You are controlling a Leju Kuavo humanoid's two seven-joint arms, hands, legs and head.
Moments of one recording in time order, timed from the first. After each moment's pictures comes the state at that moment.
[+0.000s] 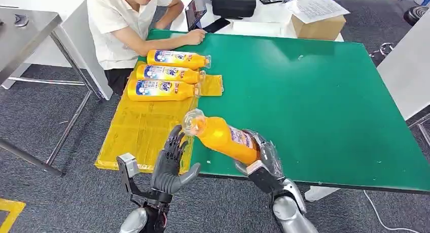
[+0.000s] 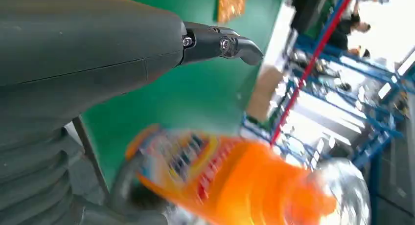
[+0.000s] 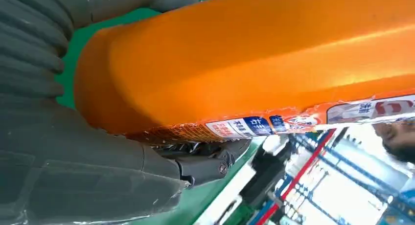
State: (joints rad) left arm 0.01 -0.19 -0.43 -1.38 0.63 0.06 -0.36; right arm -0.12 0.01 0.36 -1.21 0.41 -0.26 -0.59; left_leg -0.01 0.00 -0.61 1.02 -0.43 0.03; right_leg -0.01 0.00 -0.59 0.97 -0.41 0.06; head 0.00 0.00
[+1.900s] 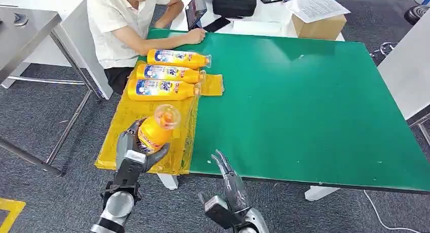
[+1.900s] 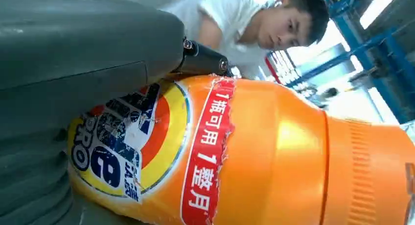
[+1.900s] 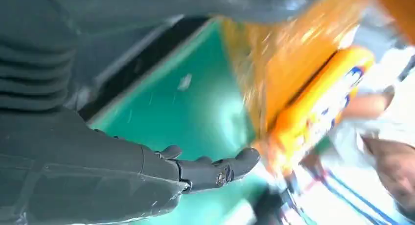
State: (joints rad) left arm -0.09 -0.10 -0.20 -1.33 -0.32 0.50 -0.40; right arm -0.05 0.15 0.55 -0.98 0.58 -0.64 -0.65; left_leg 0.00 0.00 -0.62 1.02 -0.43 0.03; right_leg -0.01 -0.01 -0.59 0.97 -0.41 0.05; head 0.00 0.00
